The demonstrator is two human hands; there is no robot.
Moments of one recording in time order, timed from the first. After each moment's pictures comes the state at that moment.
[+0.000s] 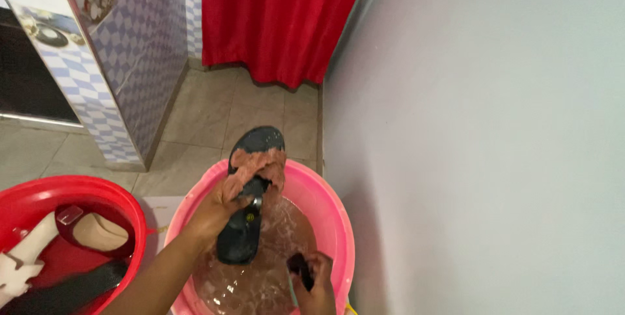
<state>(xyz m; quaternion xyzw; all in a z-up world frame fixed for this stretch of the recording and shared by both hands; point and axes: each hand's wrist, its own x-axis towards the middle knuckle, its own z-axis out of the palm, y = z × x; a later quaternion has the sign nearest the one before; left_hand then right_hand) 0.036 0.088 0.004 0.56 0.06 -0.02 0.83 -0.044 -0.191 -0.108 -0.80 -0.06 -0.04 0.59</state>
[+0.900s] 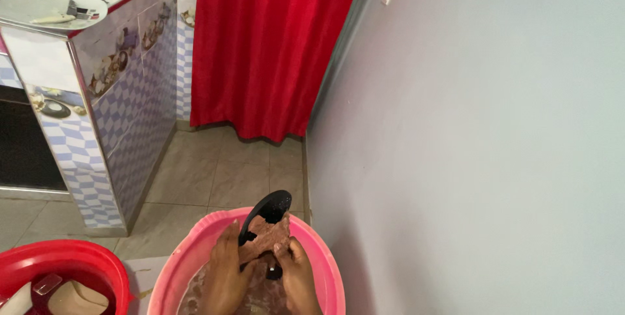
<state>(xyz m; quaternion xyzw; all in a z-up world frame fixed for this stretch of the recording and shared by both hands) 0.009 0.044 0.029 0.86 0.05 0.24 0.45 0.056 -0.119 -0.014 -0.66 -0.01 0.06 0.75</state>
